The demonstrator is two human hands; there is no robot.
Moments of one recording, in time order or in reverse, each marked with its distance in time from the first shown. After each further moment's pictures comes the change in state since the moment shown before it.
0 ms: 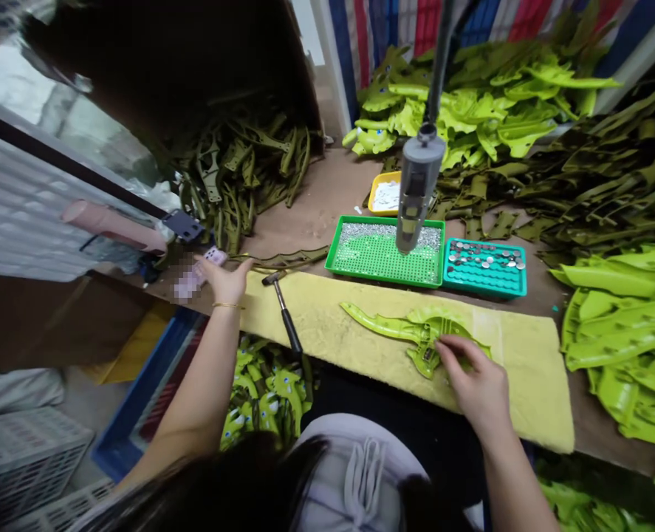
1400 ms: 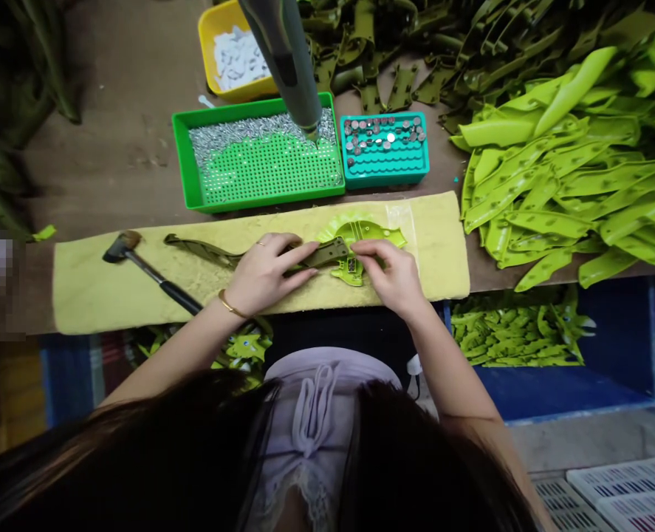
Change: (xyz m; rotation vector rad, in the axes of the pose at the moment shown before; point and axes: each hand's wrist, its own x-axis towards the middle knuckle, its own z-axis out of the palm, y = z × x) left_hand -0.163 0.110 0.095 0.199 -0.941 1.106; right_hand 0.005 0.007 0.000 0.169 -0.080 -0.173
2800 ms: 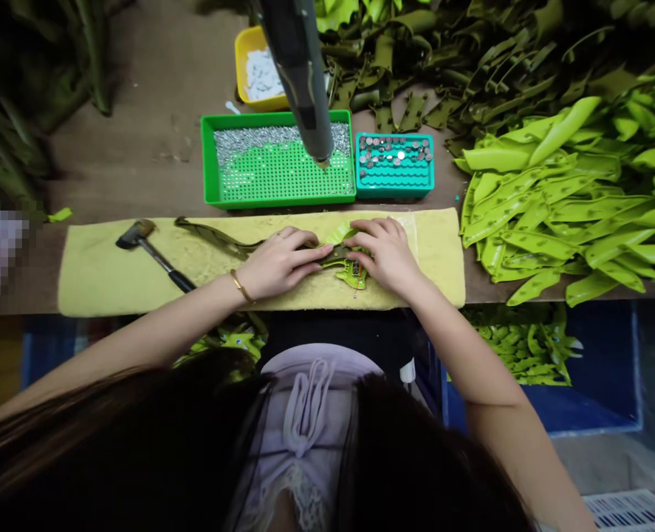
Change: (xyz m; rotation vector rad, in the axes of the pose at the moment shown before) left_hand 0.015 -0.009 -0.003 -0.106 -0.056 0.107; right_hand 0.043 0.005 -0.005 -0.594 -0.287 -0.374
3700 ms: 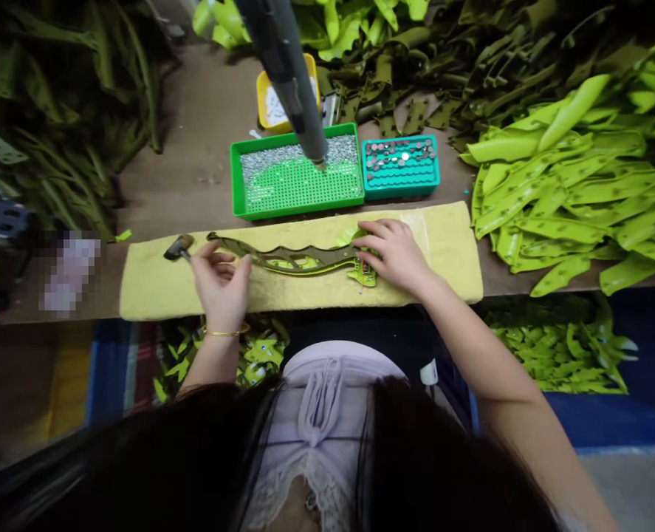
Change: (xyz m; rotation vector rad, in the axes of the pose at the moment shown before) left_hand -0.070 0.019 -0.010 -0.629 0.933 -0.990; right_hand -0.005 0.000 0.011 -0.017 0.028 -0.053
